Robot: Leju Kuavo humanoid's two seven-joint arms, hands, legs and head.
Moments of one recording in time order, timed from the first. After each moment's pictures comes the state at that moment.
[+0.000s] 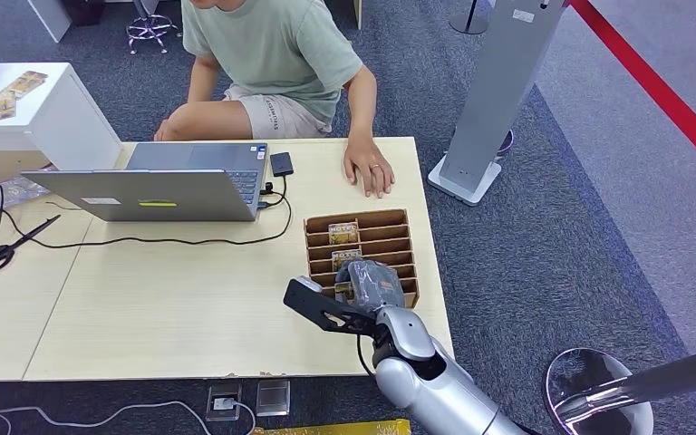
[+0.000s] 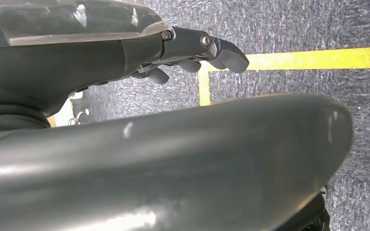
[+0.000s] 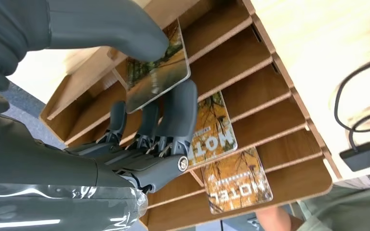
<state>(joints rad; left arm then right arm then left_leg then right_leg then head) -0.11 0.09 -1.14 -0.21 1.30 0.14 0.11 -0.42 0.02 0.96 -1.19 0.87 -0.13 0.54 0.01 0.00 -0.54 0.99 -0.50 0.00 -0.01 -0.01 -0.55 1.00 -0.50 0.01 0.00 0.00</state>
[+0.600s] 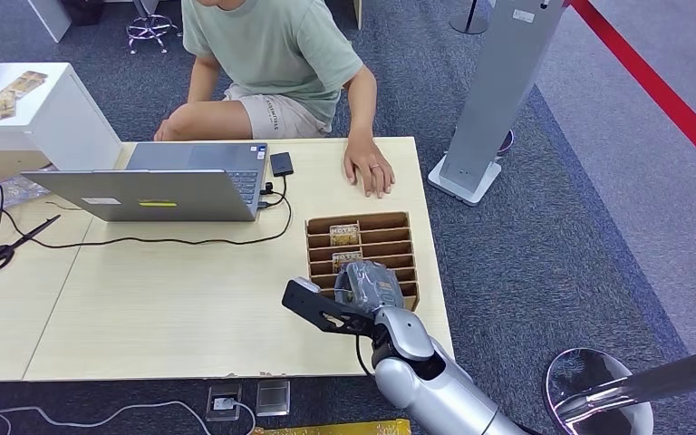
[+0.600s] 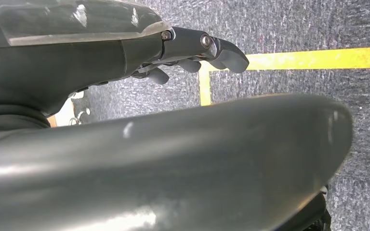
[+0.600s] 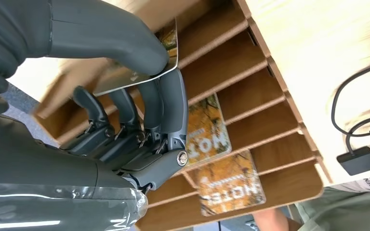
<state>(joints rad) -0.11 0.09 -1.12 -0.21 1.32 0.14 0.09 -0.42 0.01 0.96 -1.21 0.86 -0.12 0.55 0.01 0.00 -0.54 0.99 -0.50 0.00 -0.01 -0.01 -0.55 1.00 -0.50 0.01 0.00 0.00</state>
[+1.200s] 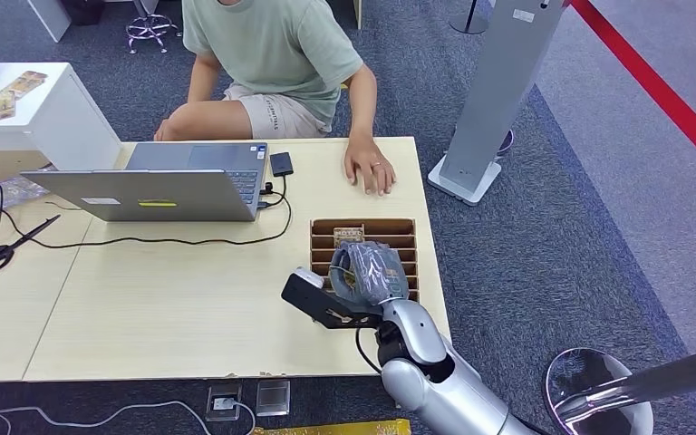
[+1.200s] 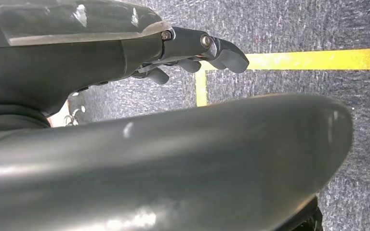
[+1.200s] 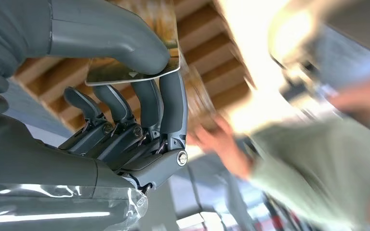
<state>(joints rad) -0.11 0.09 -1.13 -0.21 1.30 0.14 0.08 -0.35 -0.13 0.86 -1.65 0.95 -0.32 0.33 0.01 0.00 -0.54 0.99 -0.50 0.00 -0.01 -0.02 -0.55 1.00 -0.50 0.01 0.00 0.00</state>
